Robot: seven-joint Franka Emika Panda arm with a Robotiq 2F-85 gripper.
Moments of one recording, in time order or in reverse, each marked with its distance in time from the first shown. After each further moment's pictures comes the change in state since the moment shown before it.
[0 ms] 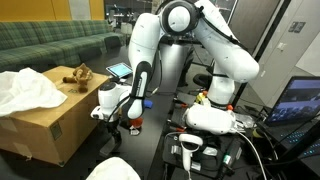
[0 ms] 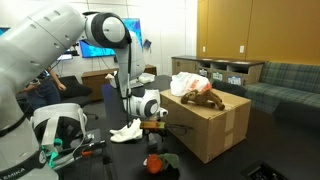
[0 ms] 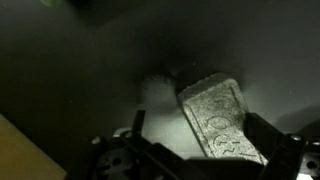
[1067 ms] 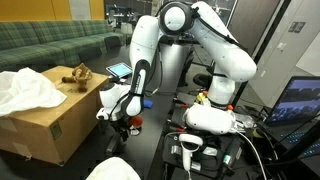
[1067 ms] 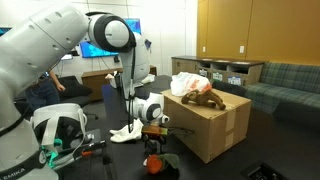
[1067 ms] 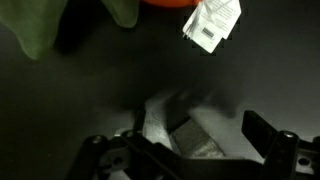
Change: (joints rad) arm -0.120 0.026 0.072 0.008 0.000 -0.145 -0.133
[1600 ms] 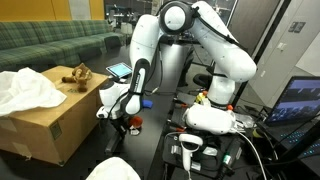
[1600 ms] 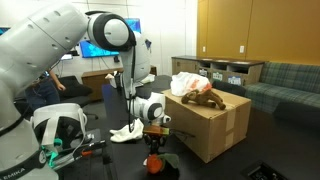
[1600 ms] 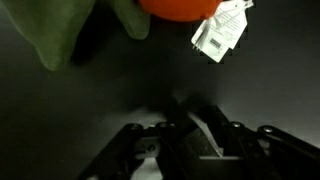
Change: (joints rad) arm -0.005 -0.008 -0.009 0.005 0.000 -0.020 -0.009
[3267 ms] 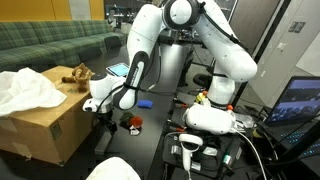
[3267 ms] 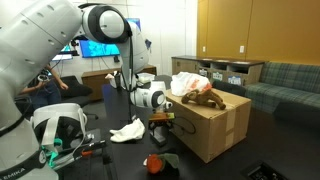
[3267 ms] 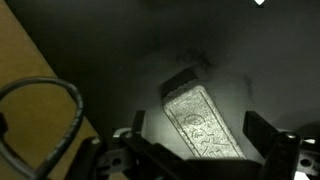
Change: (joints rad) arm 0.041 -0.071 0.003 0.058 -0.055 0.013 -0.044
